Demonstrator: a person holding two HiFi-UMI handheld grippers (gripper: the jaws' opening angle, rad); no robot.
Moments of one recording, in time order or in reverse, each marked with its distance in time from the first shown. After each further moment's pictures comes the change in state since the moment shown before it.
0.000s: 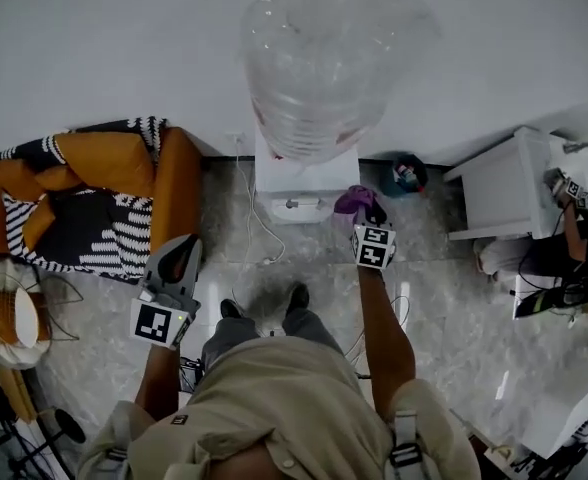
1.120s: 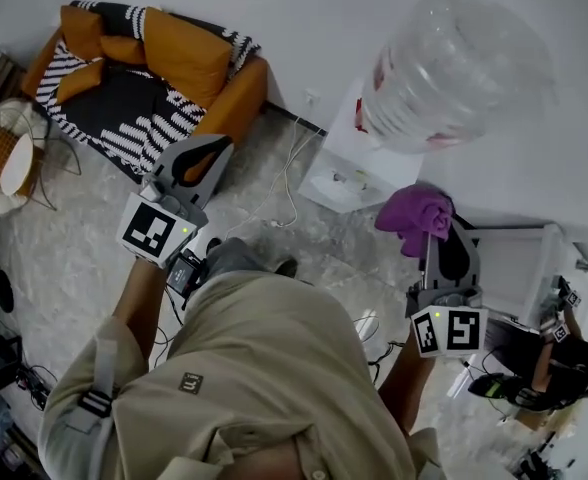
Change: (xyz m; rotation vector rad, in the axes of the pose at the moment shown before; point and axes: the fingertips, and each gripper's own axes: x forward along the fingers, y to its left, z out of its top) left arm -0.095 0.034 0.039 -0.003 -0.130 0.211; right arm -0.277 0.111 0.231 -0.238 -0.459 0.514
